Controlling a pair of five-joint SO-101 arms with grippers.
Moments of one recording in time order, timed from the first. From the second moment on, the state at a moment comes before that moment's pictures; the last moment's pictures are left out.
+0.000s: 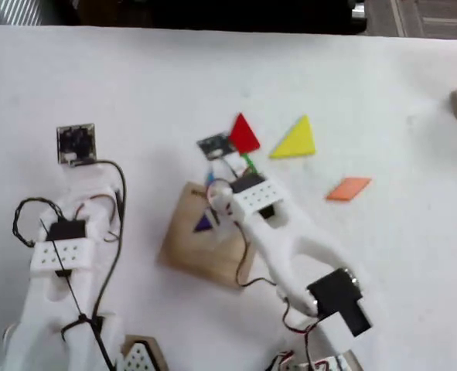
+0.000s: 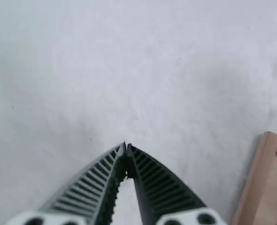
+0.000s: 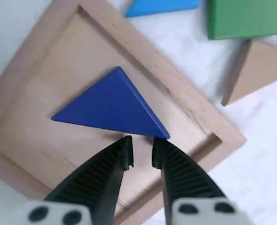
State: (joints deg) left arm -11.6 -38.9 67.4 32.8 0.8; right arm -30.5 1.1 33.5 54.9 0.7
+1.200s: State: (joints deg) left arm -11.6 -38.9 67.4 32.8 0.5; right arm -39.4 4.5 29.2 54.0 0.7
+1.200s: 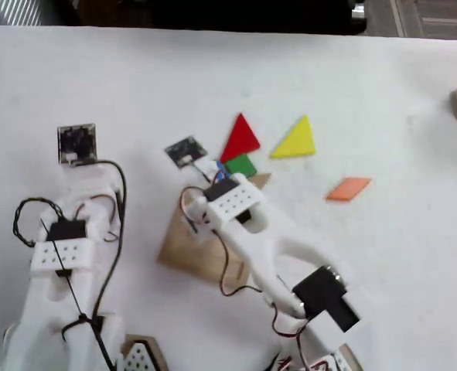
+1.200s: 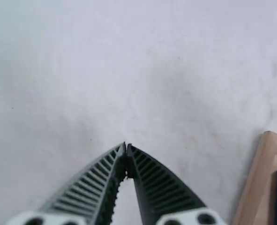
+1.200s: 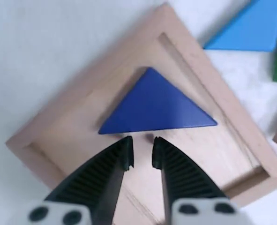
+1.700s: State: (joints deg) left arm -11.6 -38.9 67.4 32.8 0.5; right arm -38.2 4.5 29.2 50.1 -1.0
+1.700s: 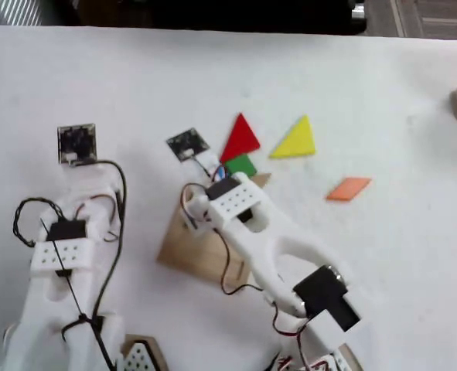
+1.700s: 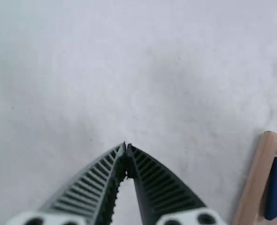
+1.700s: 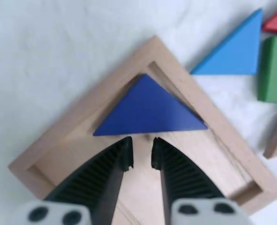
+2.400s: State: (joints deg) left arm -11.6 -38.9 67.4 32.8 0.4; right arm -36.1 9.4 24.2 52.5 0.1
